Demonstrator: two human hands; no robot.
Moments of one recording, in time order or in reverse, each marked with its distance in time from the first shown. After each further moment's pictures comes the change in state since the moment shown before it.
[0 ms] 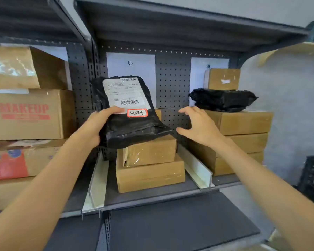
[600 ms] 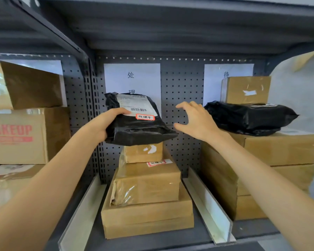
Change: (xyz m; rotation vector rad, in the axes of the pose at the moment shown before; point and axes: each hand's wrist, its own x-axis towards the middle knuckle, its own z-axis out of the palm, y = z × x) left_hand 0.109 0.030 0.056 0.123 0.077 -0.085; right_hand 0.131 0.046 0.029 0.014 0.022 -0.103
